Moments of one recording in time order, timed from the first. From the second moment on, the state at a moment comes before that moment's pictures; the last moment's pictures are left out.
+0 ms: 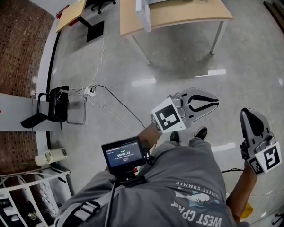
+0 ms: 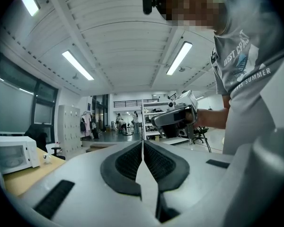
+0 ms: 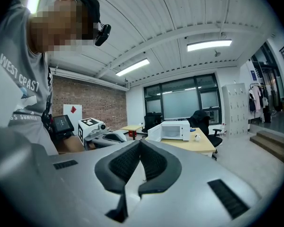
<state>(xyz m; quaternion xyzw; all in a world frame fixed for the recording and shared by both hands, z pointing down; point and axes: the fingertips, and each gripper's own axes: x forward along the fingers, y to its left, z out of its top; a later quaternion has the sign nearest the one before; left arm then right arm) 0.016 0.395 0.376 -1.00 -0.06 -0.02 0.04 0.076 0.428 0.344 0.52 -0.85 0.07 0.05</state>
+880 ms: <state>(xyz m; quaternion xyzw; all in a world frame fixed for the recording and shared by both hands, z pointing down) 0.178 0.352 0.371 -1.00 -0.04 -0.03 0.06 0.244 0.372 0.349 0.51 -0.86 0.09 0.02</state>
